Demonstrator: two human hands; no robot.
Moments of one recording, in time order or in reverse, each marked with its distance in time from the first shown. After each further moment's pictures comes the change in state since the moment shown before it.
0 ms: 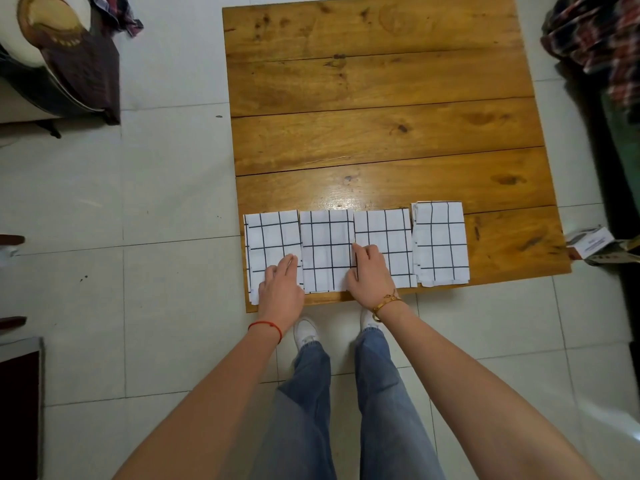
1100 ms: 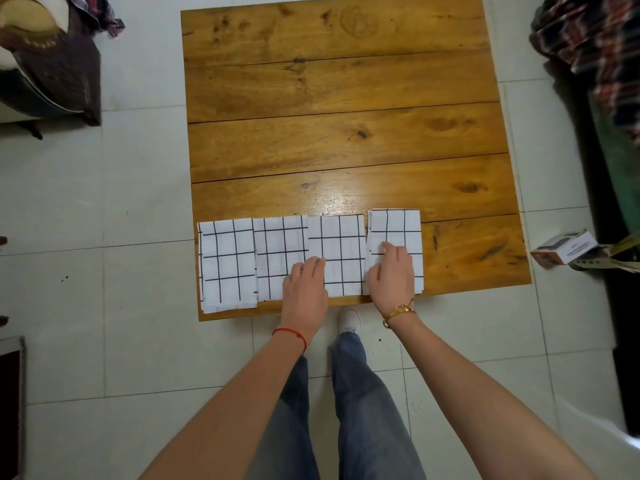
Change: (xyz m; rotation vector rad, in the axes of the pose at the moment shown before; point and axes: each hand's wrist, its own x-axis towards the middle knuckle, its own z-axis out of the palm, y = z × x) left_hand 0.009 0.131 0.043 0.074 0.122 0.128; right_hand 0.000 0.103 -0.058 -0.015 0.306 0.160
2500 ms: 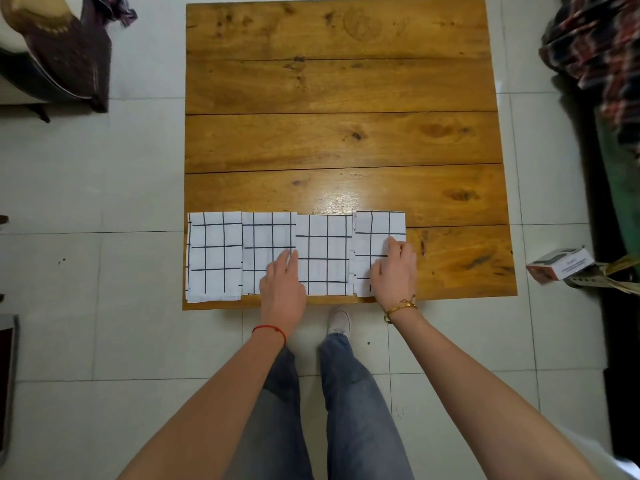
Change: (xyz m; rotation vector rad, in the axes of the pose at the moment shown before) left_hand -0.001 0.003 0.006 -0.036 0.034 -0.216; right_hand 0.017 0.023 -0.025 -0.055 -0.026 -0.008
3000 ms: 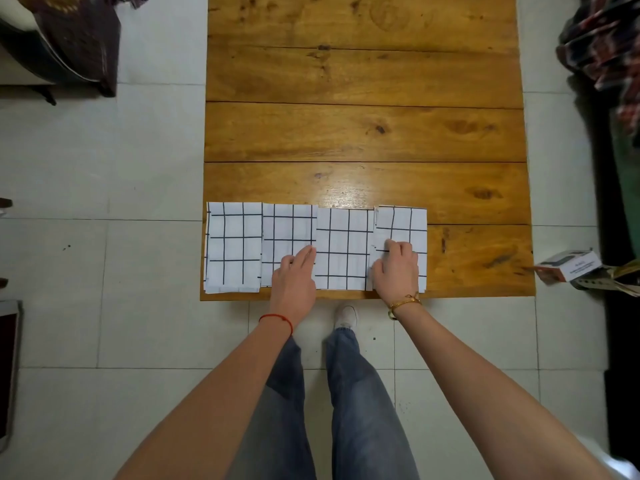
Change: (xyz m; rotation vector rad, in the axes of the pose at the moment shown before) left_hand 0.007 -0.030 -0.005 -0.002 -0.078 0.139; right_hand -0.006 -0.025 0.021 -0.013 -0.117 0.003
